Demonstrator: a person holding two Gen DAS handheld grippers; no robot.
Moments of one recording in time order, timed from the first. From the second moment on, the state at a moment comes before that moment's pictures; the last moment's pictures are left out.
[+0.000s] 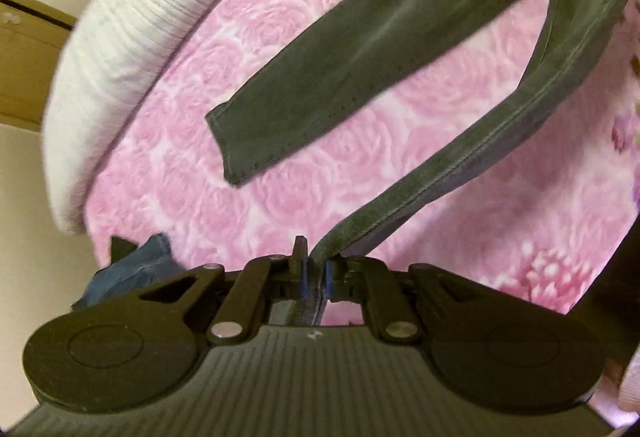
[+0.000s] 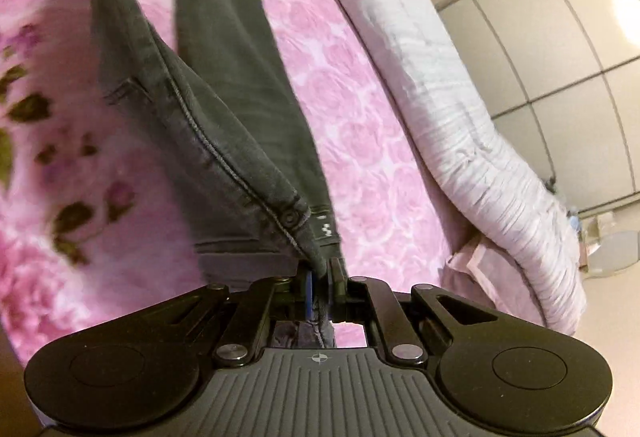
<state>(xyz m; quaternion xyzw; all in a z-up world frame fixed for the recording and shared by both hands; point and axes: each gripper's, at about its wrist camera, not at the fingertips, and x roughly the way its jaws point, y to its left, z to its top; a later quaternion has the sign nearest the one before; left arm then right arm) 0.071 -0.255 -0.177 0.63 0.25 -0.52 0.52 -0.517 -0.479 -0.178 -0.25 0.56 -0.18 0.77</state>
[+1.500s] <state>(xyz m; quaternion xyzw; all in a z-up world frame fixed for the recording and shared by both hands) 0.132 -0.545 -0.405 0.75 0.30 -0.41 0.42 -0.527 -0.724 -0.306 0.30 0.47 -0.41 0.72</state>
